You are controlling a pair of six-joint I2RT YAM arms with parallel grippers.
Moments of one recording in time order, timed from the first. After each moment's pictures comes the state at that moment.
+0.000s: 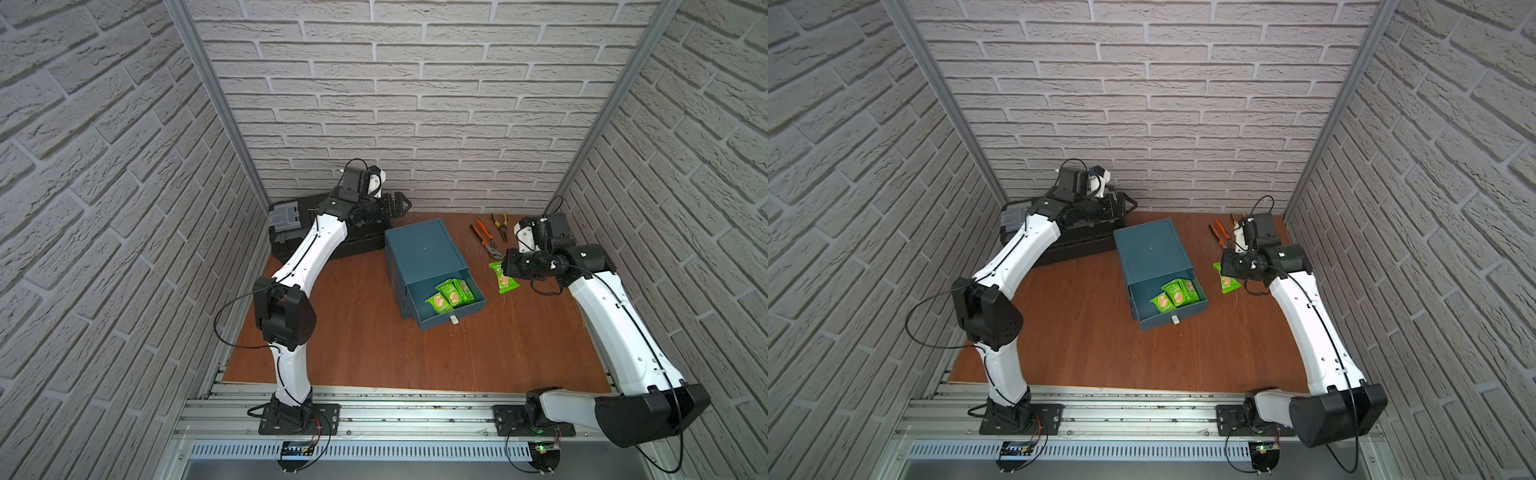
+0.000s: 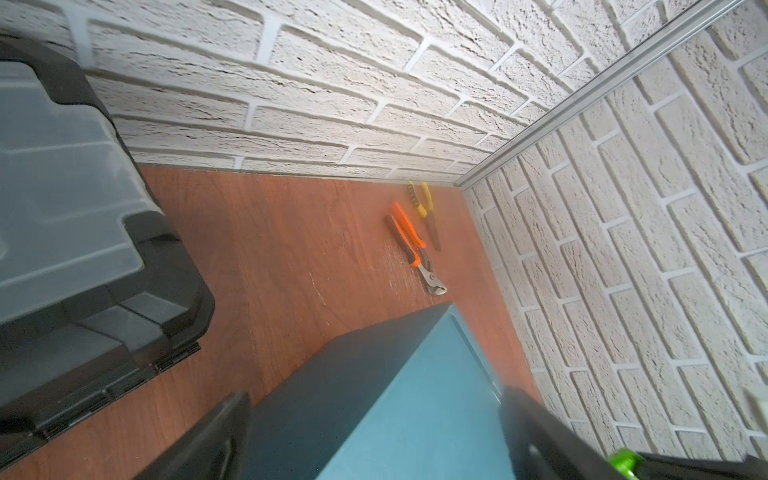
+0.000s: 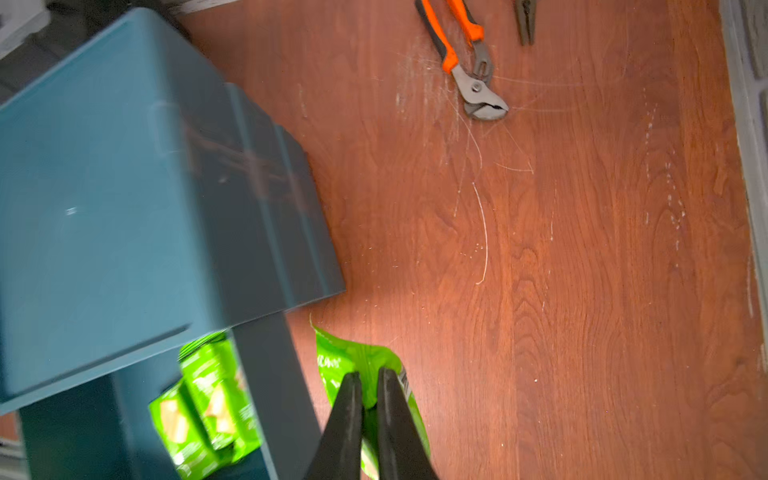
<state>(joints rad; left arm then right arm) -0.38 1.92 1.96 -0.61 0.42 -0.44 0.07 1.29 1.39 -1.09 -0.08 0.30</state>
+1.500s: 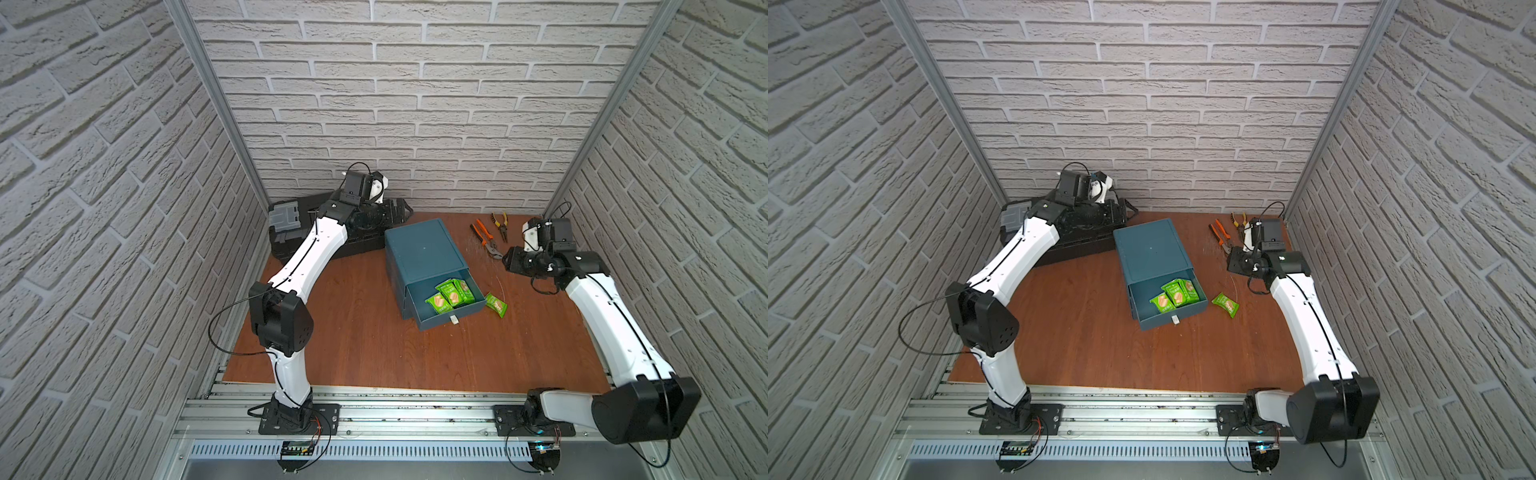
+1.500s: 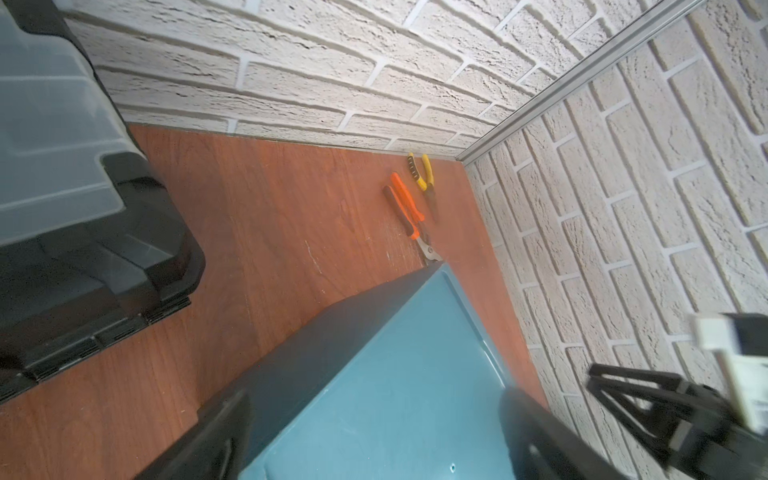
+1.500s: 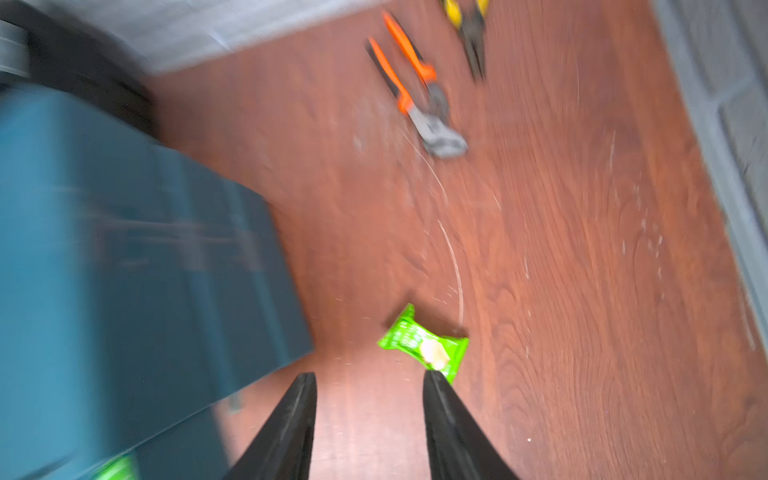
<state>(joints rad) -0.40 1.87 1.91 -0.67 0.41 -0.44 0.04 1.27 1.34 -0.93 -0.06 0.29</state>
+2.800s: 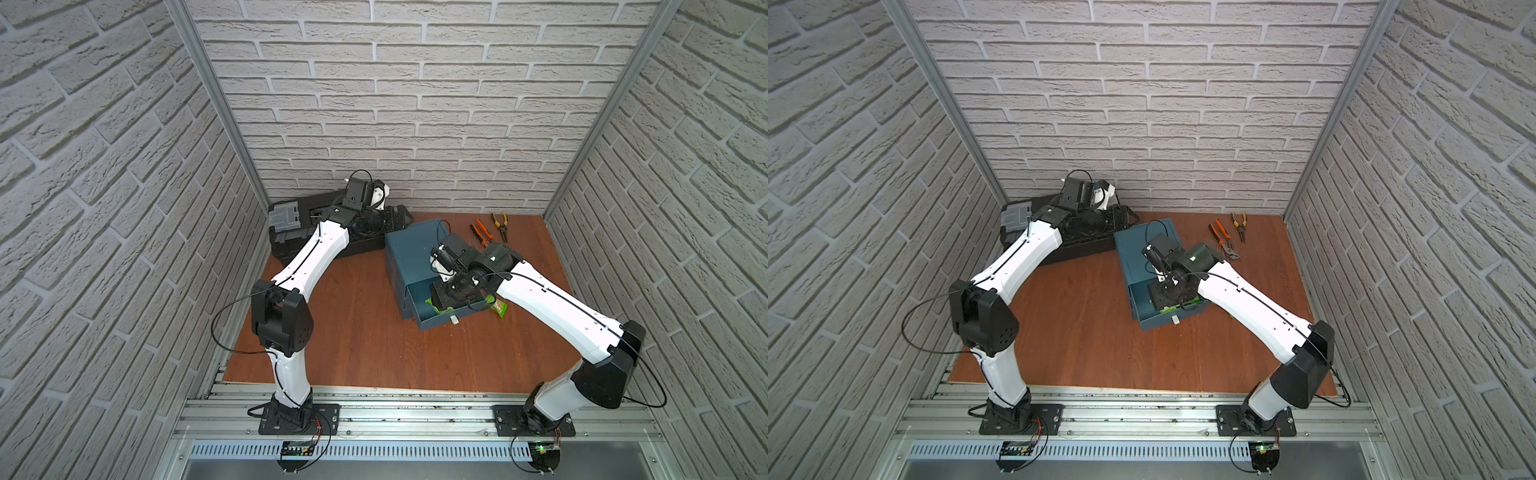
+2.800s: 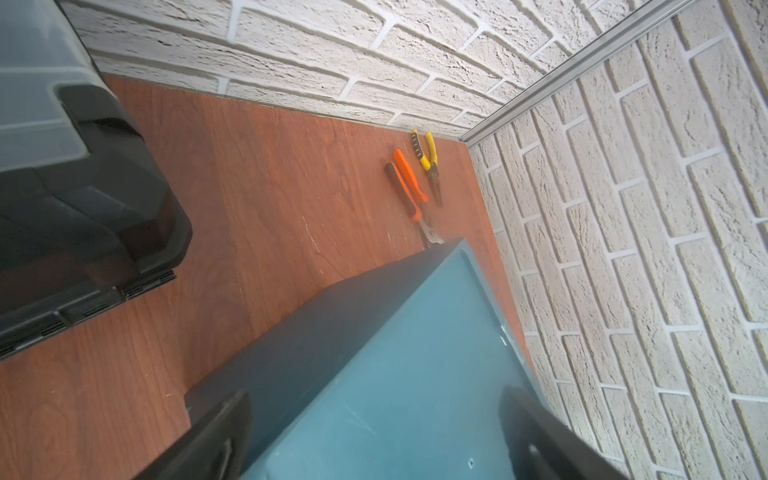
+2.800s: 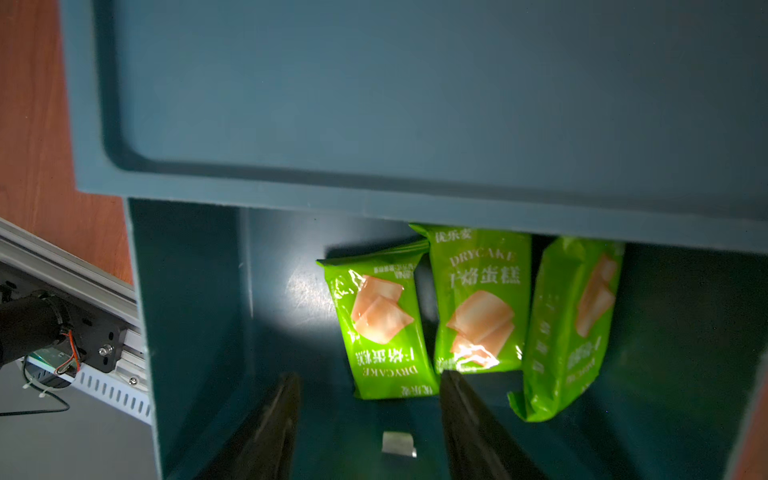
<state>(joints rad) -0.41 1.87 1.84 -0.63 0.44 -0.46 0.72 1.58 1.61 -1.31 0.04 0.42</state>
